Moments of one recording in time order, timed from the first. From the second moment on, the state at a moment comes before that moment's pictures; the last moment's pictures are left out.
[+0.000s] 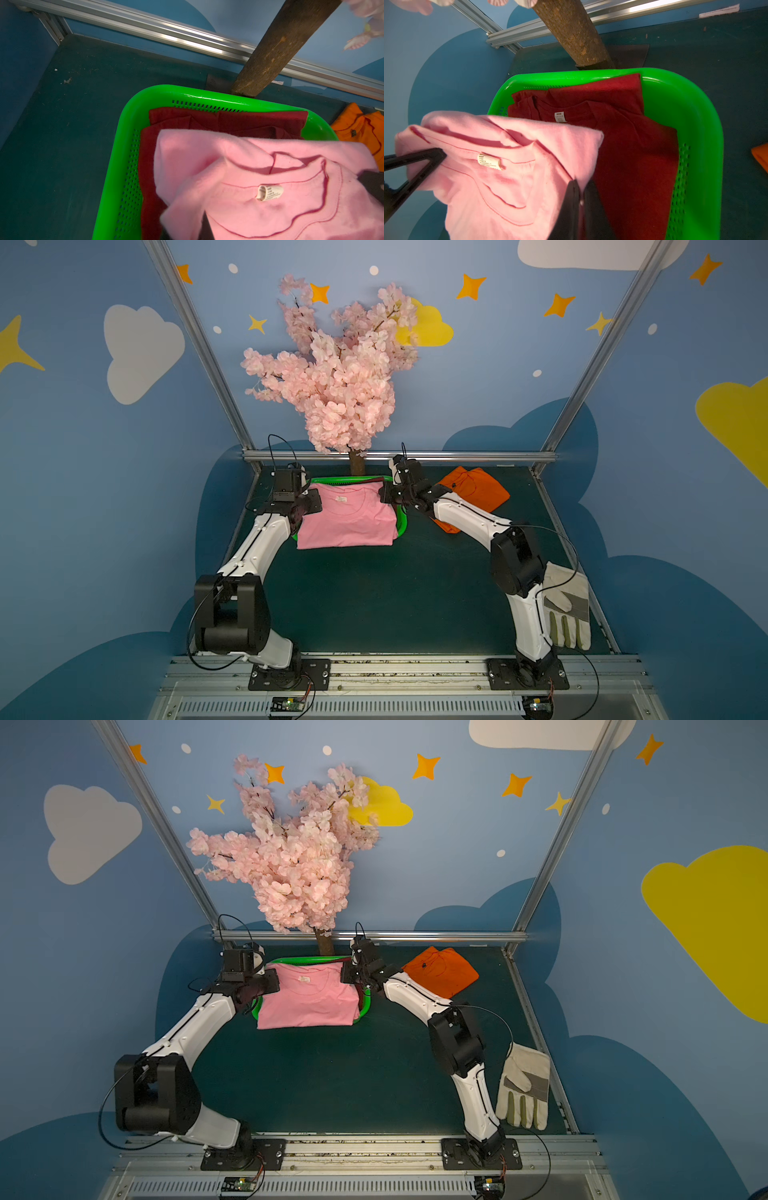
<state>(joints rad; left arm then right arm) 0.00 1.55 1.19 -0.37 0.05 -0.22 0.70 2.17 1.85 -0.27 -0.13 0.55</state>
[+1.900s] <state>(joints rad) -0.35 1.13 0.81 -0.26 0.17 -0.28 0.36 2.17 1.72 -0.88 0.01 0.15</state>
